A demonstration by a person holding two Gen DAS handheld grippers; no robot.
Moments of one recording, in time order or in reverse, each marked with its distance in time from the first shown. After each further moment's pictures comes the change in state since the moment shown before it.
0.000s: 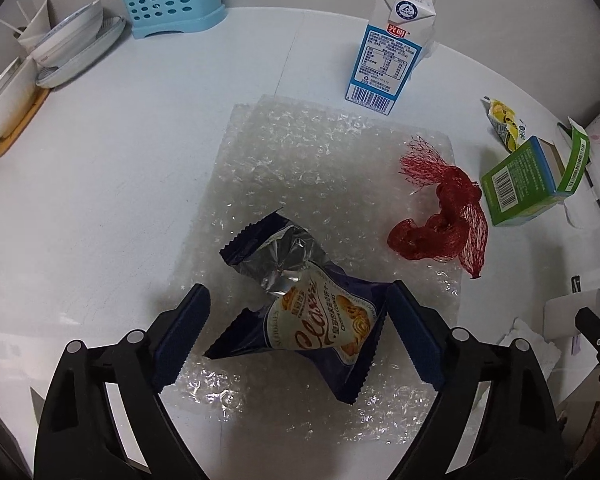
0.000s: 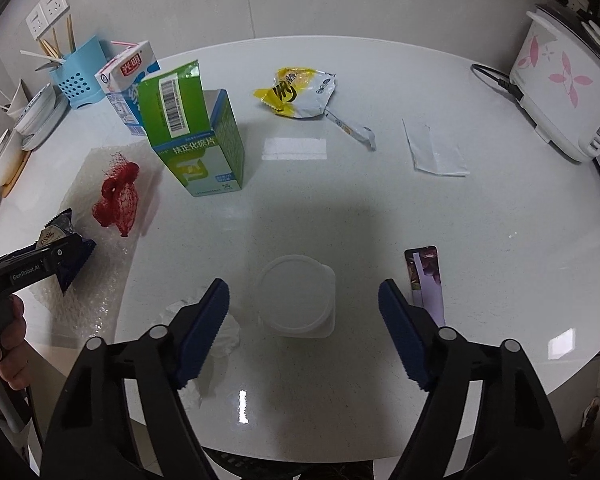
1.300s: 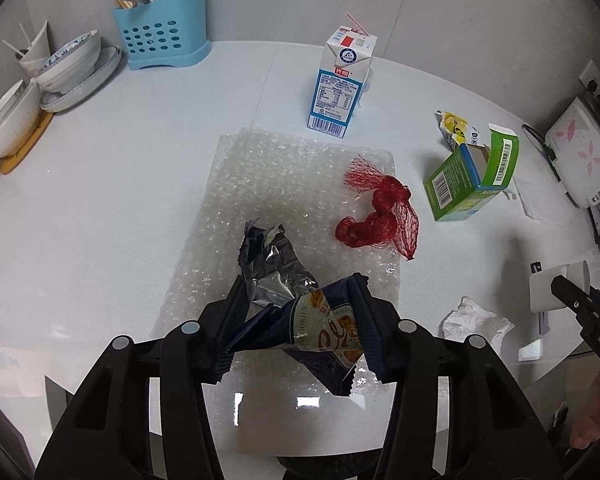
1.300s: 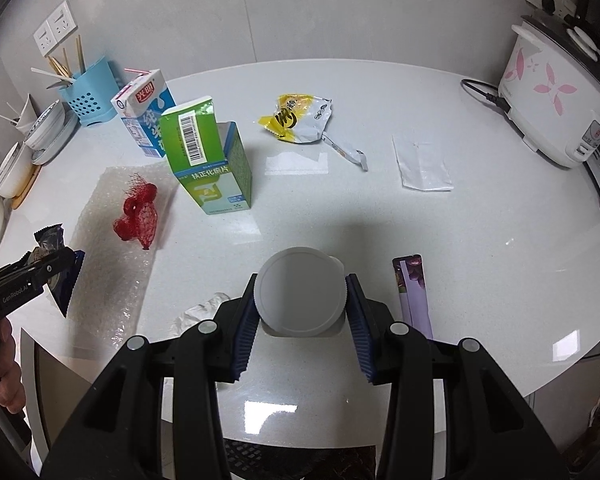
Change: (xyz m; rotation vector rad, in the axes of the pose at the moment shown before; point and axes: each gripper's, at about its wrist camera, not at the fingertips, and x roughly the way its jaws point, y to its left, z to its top) left arm -0.062 -0.014 -0.016 0.045 -0.070 -0.047; right arm -0.037 -0.002 0.000 0.020 -0.064 0.021
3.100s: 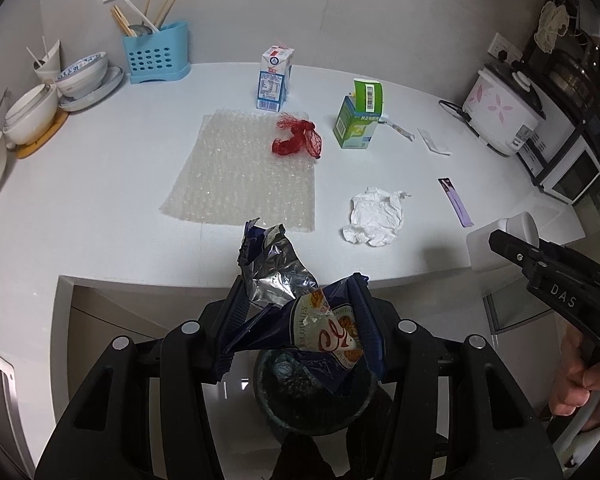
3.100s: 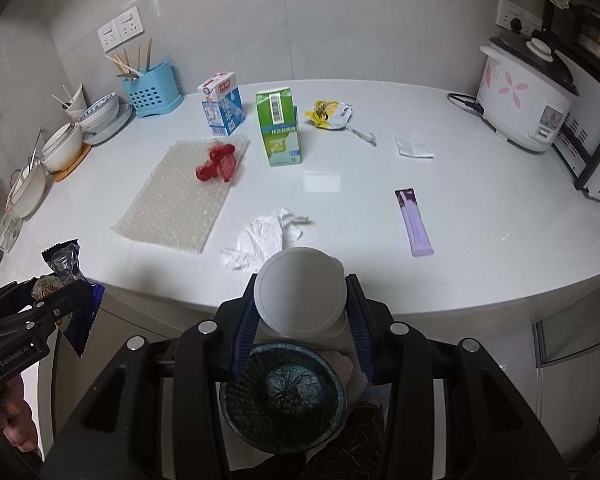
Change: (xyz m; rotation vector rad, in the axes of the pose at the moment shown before) left arm -0.126 -0.015 -0.152 0.096 -0.101 -0.119; right arm -0.111 0.034 -0.122 -0.036 -0.116 0.032
